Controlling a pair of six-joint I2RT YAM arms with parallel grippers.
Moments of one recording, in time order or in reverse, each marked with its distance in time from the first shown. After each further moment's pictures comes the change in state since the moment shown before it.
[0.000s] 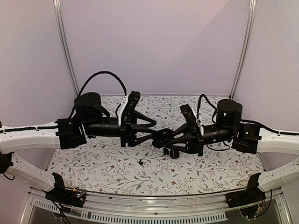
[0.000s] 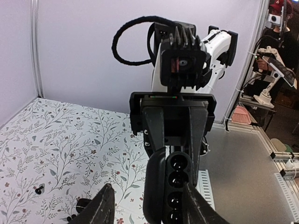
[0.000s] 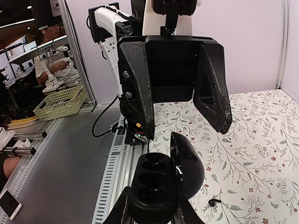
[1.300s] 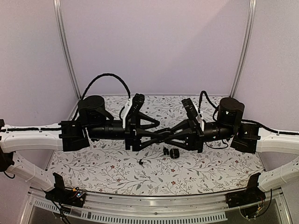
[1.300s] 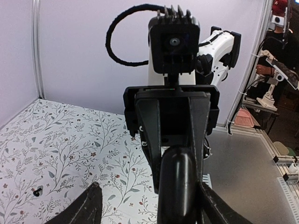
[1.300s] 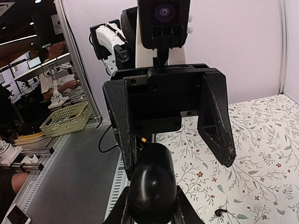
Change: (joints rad) left arm -0.045 0.029 -0.002 0.036 -0.074 -0.004; right arm -0.002 0.011 0.000 0.105 -0.012 0.115
